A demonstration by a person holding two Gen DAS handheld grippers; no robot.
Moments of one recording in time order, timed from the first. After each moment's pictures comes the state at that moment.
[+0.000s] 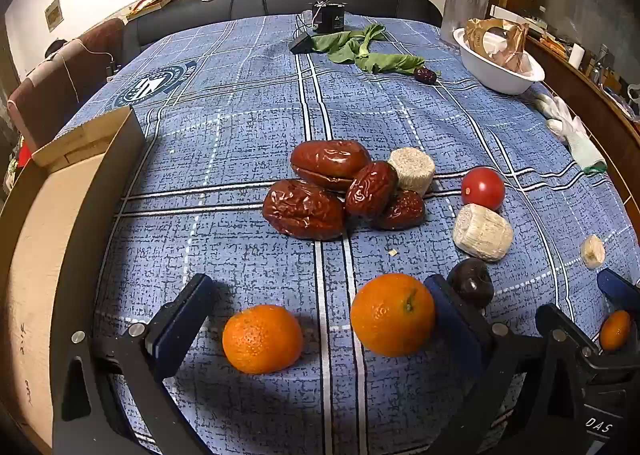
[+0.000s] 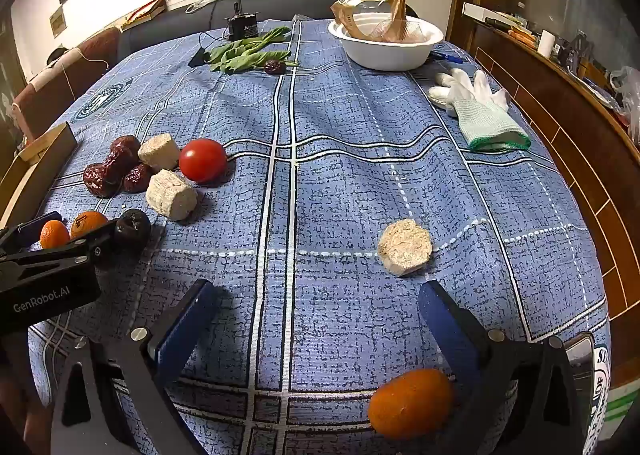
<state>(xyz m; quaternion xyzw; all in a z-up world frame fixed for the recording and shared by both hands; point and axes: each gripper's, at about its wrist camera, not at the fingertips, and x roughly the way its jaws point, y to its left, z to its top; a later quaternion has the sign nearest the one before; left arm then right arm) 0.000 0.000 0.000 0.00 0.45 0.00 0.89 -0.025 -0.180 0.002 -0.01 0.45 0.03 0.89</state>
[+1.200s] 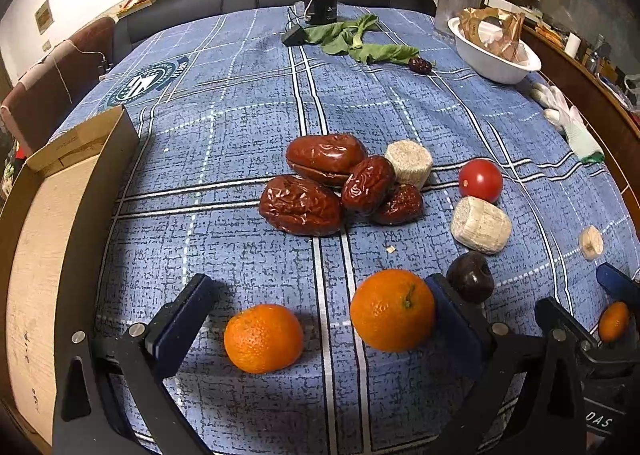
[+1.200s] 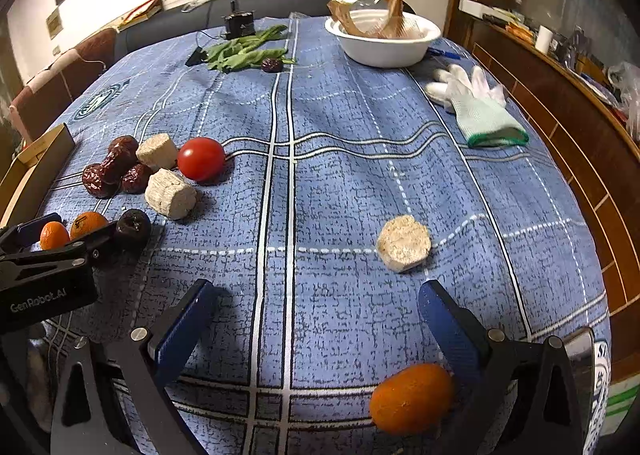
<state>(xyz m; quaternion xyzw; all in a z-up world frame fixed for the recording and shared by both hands) 0.006 -0.002 0.001 0.01 0.47 -0.02 0.88 -0.029 -0.181 0.004 0.00 0.46 0.02 0.89</state>
